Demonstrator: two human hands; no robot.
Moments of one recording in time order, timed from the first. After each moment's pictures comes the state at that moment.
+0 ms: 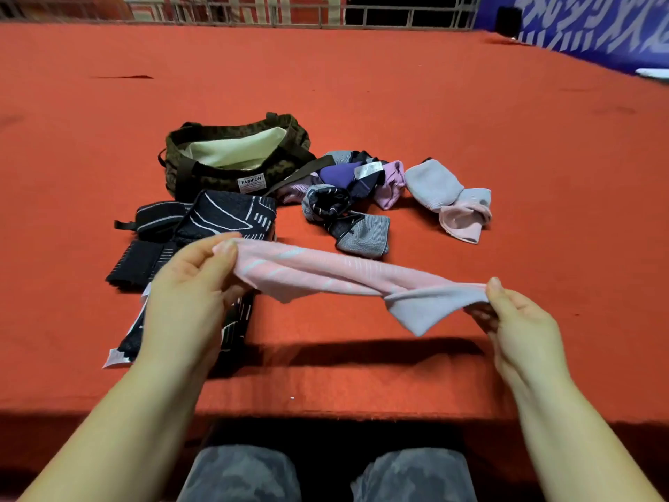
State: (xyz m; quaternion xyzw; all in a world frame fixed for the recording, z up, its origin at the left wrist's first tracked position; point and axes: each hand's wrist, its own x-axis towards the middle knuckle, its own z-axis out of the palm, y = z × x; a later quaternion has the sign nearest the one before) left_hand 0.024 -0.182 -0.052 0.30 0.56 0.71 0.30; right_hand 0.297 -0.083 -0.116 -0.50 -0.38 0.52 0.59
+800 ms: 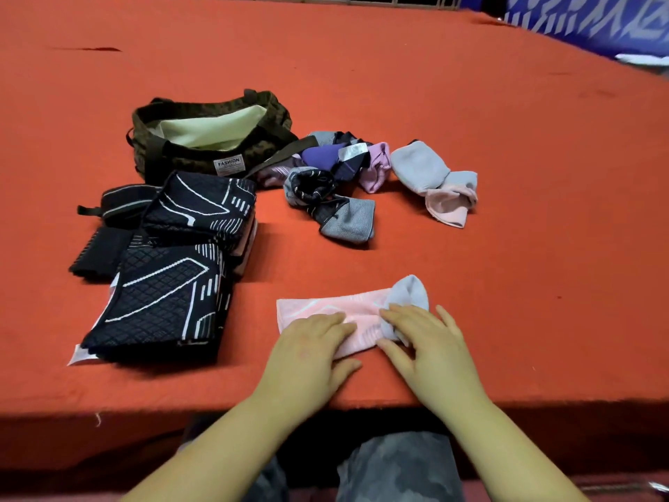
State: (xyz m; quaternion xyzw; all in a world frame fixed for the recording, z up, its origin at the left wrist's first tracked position) left_hand 0.085 -0.168 -0.166 0.77 0.62 0.15 0.07; right_hand 0.273 -0.119 -0.170 -0.49 -0.83 0.08 0.25
